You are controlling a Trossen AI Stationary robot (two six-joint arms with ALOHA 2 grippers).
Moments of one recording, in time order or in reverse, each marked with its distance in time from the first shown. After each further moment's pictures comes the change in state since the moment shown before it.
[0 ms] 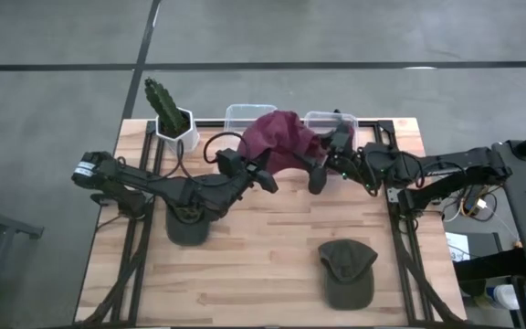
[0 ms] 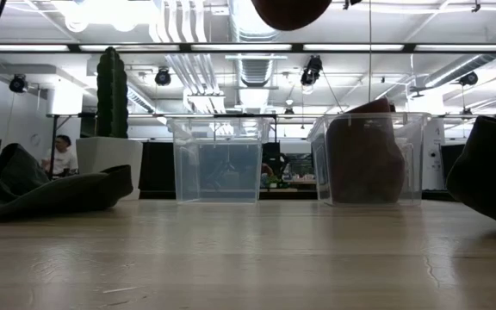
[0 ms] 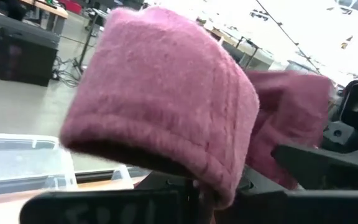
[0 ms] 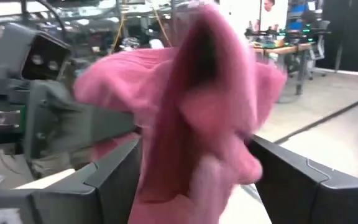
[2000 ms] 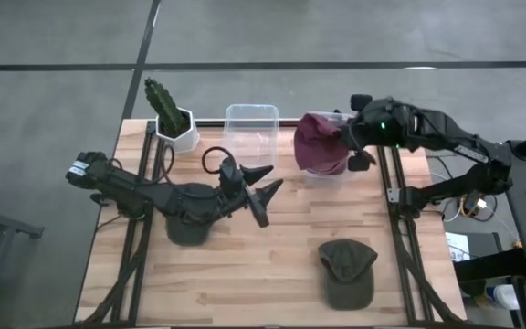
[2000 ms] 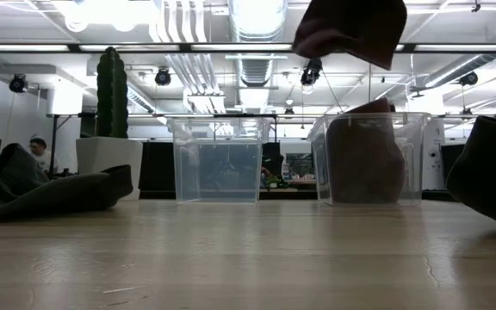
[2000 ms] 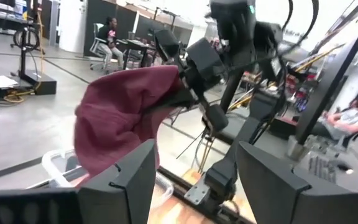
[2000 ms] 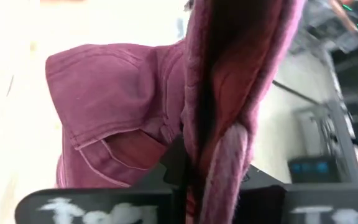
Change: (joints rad) left arm -0.097 -0.046 0.008 -0.002 0.274 0.237; right arm -0.327 -0.004 0.445 -1.128 -0.300 -0.711
